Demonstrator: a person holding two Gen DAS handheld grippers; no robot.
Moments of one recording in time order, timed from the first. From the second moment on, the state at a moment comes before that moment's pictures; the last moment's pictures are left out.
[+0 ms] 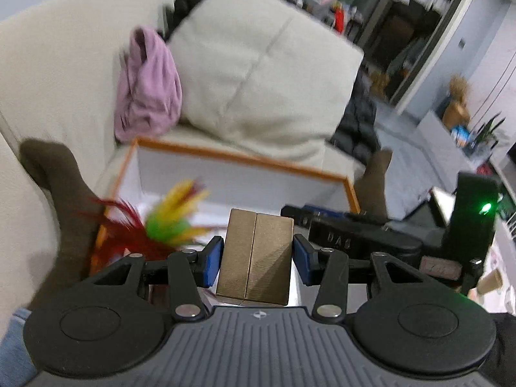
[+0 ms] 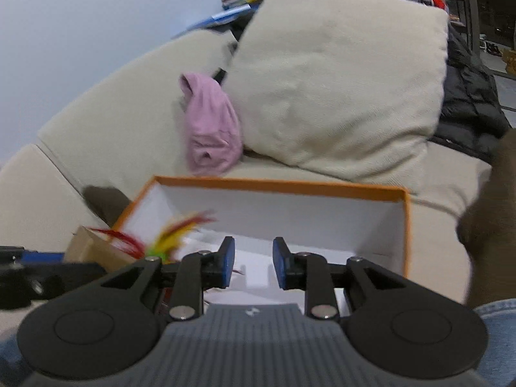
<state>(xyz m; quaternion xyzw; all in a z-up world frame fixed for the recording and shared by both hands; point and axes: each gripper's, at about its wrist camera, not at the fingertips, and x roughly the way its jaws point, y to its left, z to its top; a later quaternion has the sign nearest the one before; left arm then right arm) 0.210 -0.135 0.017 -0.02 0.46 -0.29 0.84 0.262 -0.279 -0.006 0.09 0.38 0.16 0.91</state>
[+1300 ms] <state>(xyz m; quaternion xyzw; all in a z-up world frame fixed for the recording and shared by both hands) 0.194 -0.198 -0.035 0.18 0.51 -0.25 0.81 0.260 -0.309 -0.024 0.14 0.38 0.16 0.90</state>
